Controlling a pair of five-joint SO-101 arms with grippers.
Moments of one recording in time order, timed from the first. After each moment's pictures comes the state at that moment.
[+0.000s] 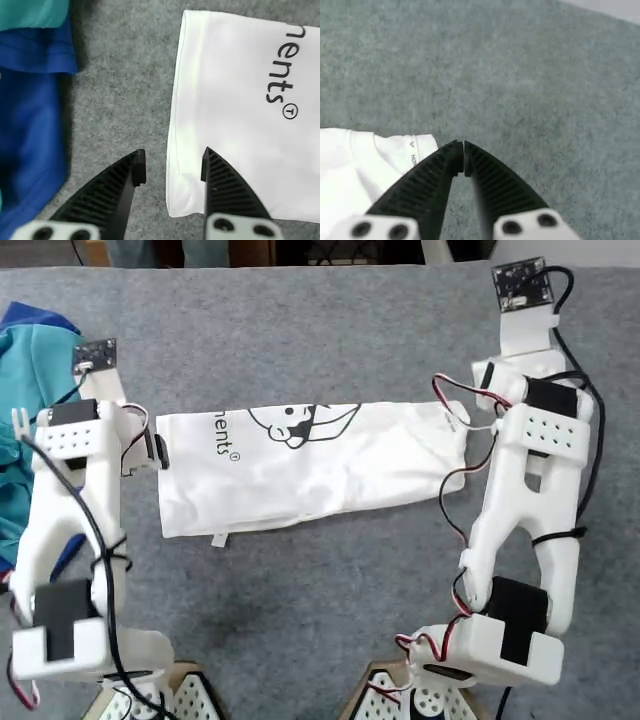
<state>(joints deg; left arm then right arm) -15.3 -1.7 18.0 67.4 1.5 17.0 -2.2 5.9 47.5 23.4</state>
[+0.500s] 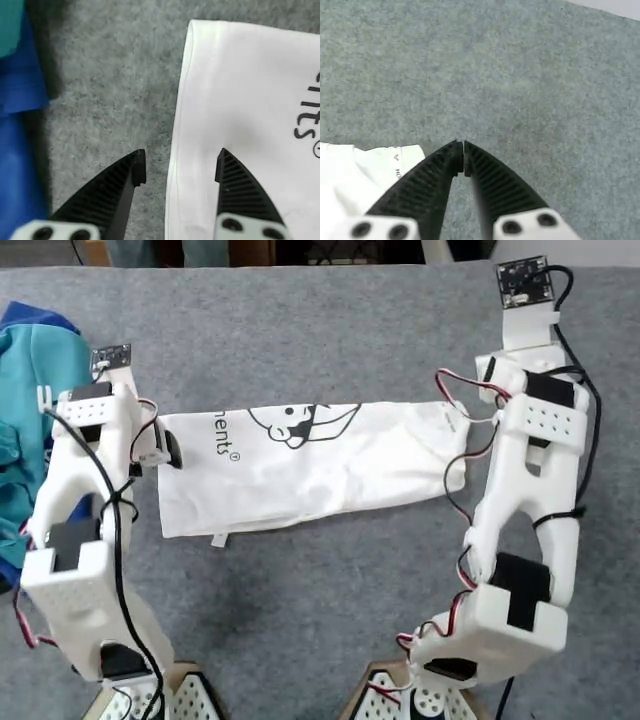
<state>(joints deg) -14.9 20.5 2.9 67.4 1.7 18.4 6.3 2.8 42.7 23.4</state>
